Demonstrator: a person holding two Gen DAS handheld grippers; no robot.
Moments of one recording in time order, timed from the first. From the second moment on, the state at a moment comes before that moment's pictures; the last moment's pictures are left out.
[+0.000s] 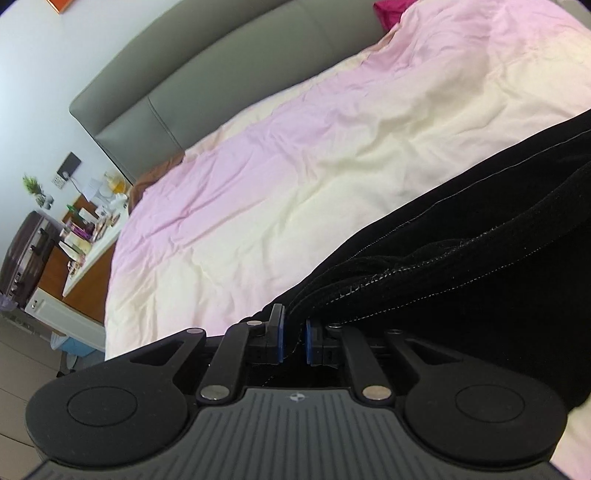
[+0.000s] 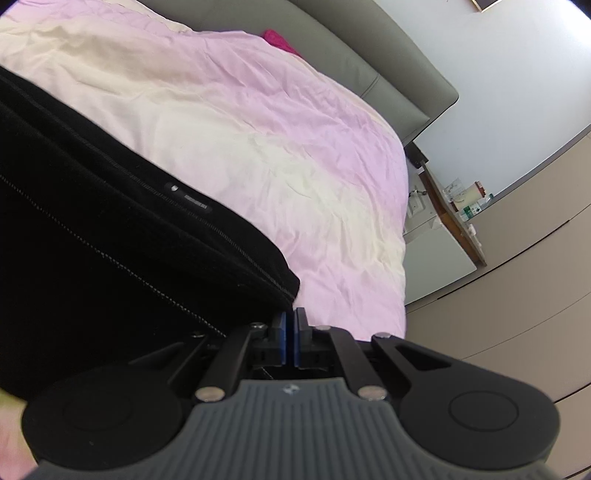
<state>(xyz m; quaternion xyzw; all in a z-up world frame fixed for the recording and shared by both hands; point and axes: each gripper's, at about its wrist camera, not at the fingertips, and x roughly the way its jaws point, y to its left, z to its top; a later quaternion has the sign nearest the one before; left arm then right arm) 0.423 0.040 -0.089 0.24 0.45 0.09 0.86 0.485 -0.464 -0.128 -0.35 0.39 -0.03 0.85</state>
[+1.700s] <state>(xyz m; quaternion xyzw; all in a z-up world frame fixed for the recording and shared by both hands) 0.352 0.227 -0.126 -0.09 0.46 0.15 0.87 0.476 -0.281 -0.205 -0.05 0.47 0.16 0.87</state>
